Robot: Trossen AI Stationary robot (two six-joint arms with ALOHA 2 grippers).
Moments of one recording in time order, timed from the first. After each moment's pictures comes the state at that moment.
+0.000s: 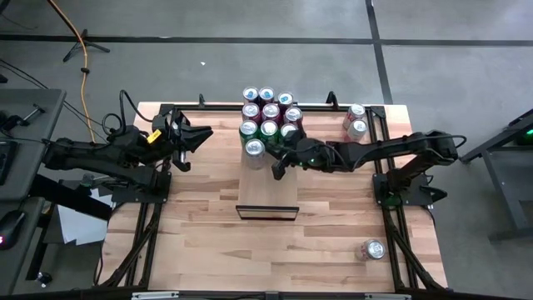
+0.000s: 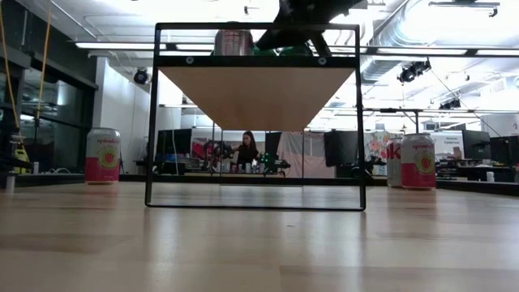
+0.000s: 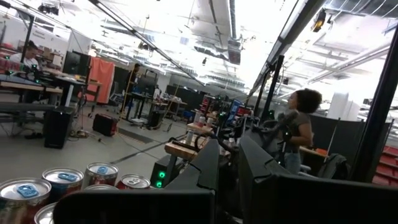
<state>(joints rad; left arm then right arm) -0.07 0.66 0.65 0.36 -0.36 -0.17 0.04 1.52 1.14 -0.04 0.41 0.51</state>
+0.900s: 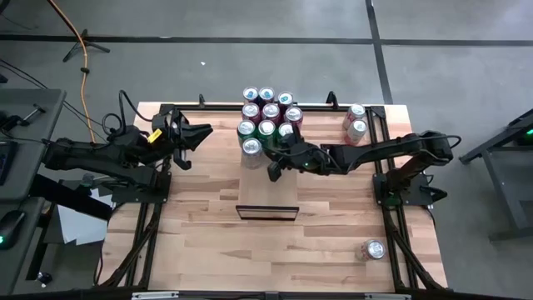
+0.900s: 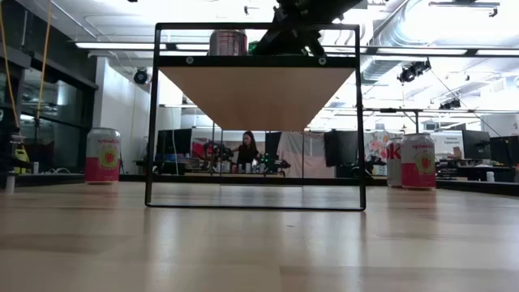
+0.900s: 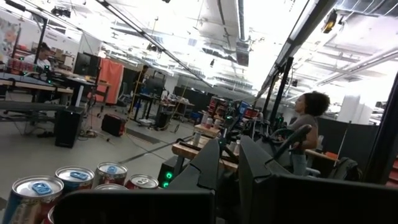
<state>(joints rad) -0.07 0.66 0.65 0.36 -0.39 -0.17 0.05 1.57 1.17 -0.06 0.43 0.59</state>
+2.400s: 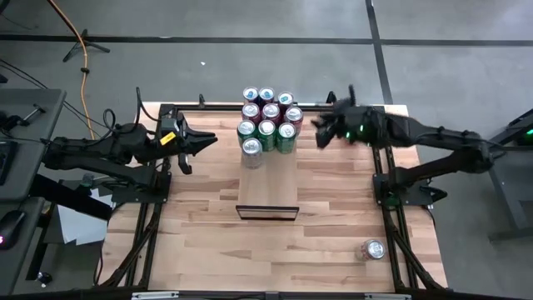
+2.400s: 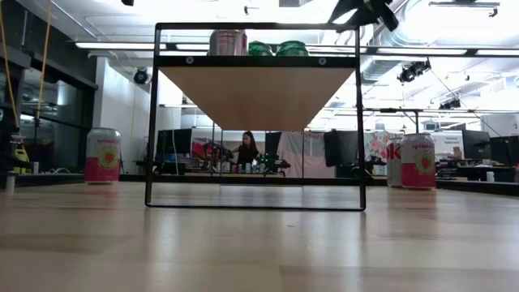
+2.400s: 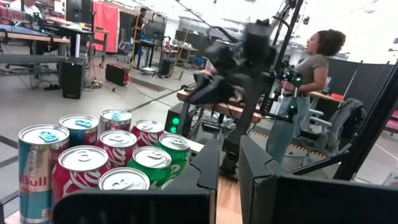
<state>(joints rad) -0.07 0.67 0.78 -0.03 -0.35 -0.22 -0.16 1.12 1.21 -0.61 0.45 0.49</state>
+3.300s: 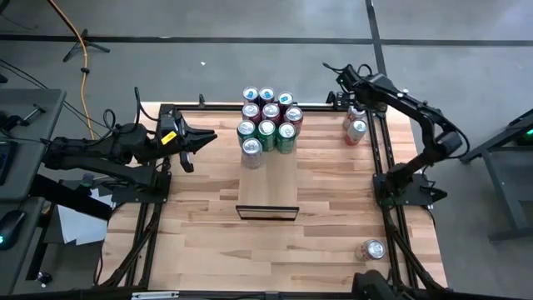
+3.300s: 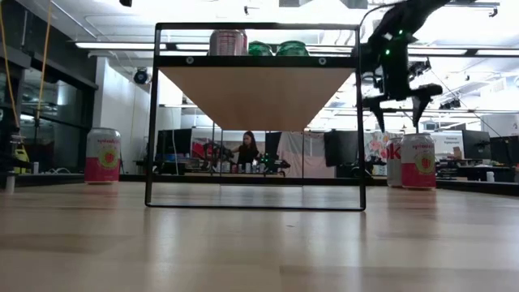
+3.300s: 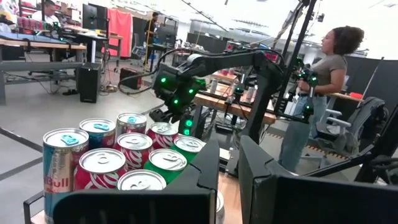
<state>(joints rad) -0.07 0.67 0.78 -0.03 -0.41 -0.19 -0.93 1.52 1.24 -1.06 0.43 0.80</state>
